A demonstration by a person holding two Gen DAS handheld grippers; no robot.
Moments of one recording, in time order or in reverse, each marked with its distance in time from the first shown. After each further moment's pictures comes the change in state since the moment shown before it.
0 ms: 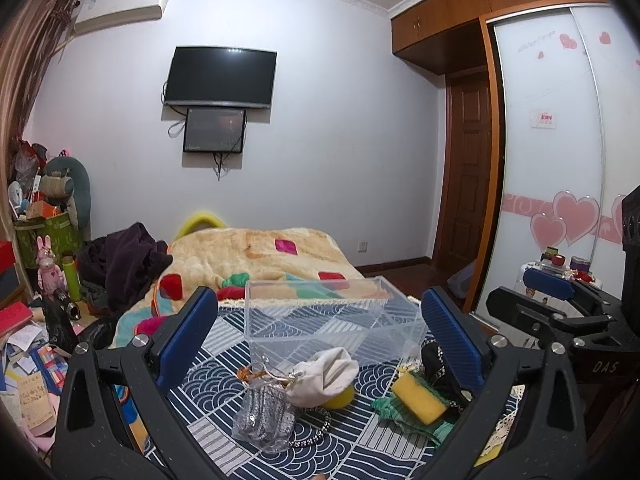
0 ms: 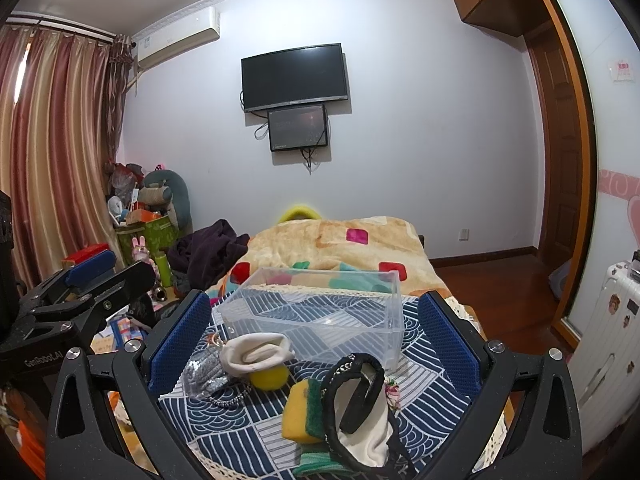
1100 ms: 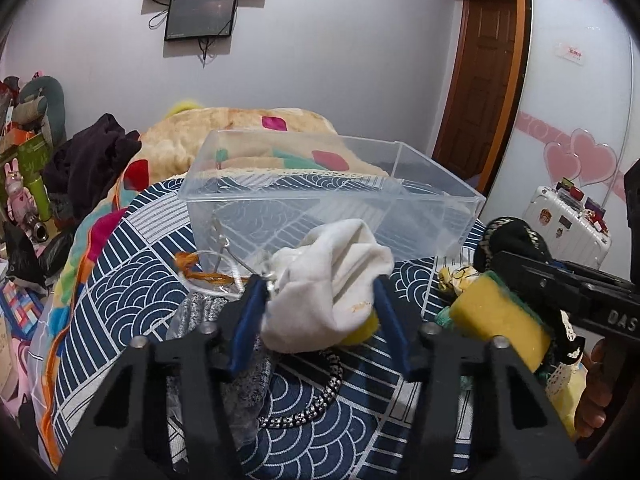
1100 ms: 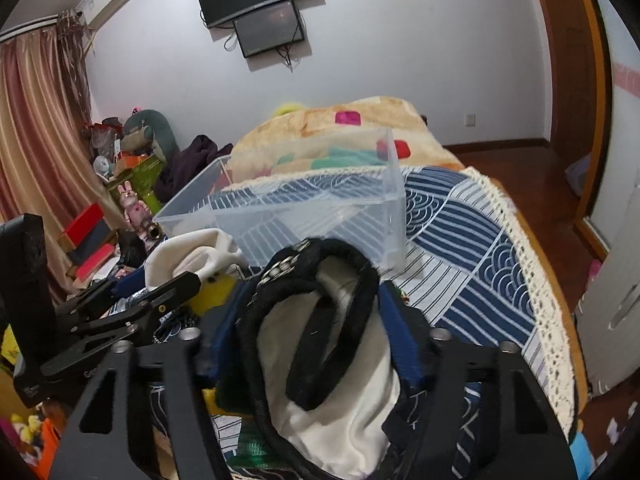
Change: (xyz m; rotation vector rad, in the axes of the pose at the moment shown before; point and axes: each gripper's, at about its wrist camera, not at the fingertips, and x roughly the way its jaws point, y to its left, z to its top) left arm 0.116 0.010 -0.096 -0.049 0.378 -0.043; right arm 0.080 -0.051 -0.068 0.171 0.358 0.054
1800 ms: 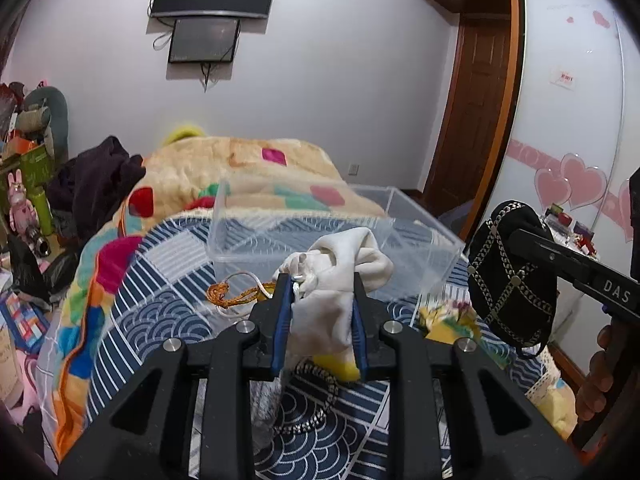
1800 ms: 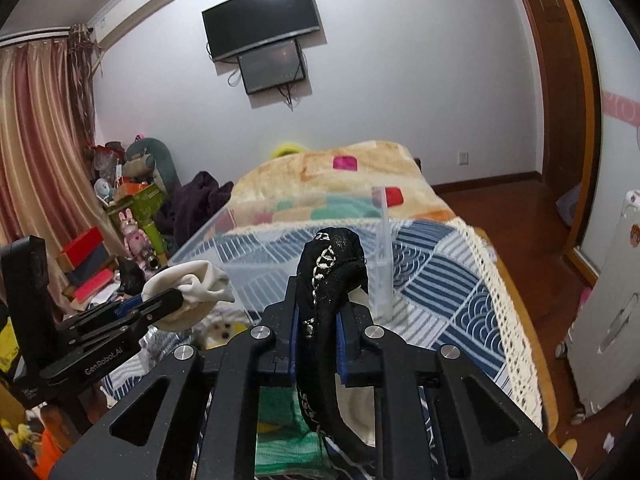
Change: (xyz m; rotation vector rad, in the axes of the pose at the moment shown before) left arm -0.043 0.007 0.030 -0.012 -0.100 -0.023; right arm -0.036 0.012 0.030 -0.049 -0.159 -0.029
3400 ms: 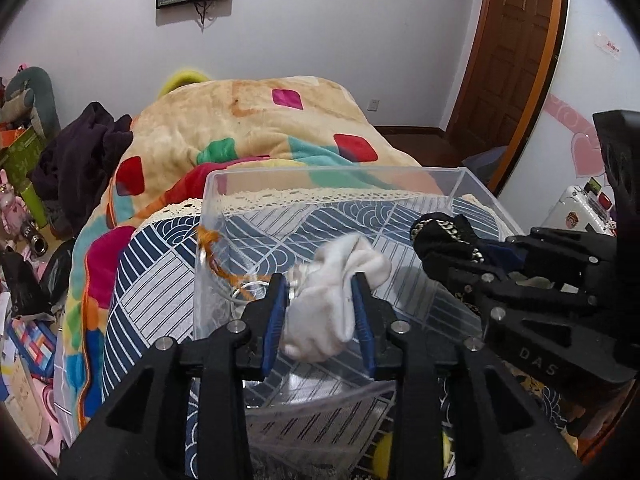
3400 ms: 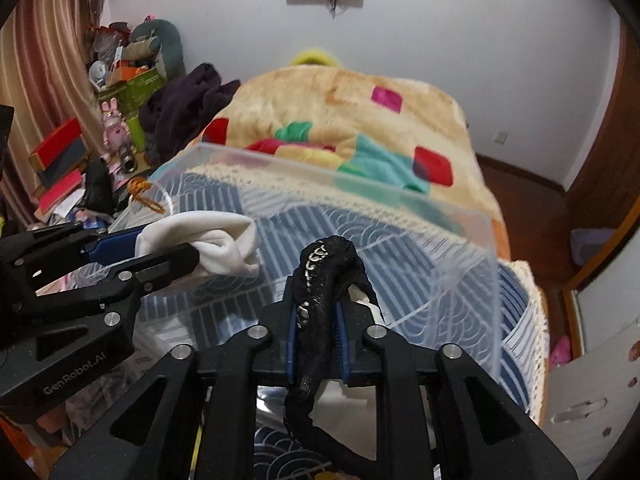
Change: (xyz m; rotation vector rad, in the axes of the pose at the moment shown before) left arm 0.124 0.030 0.057 0.011 0.291 0.054; right arm 0.151 0.026 0.037 -0.268 0.391 -0.009
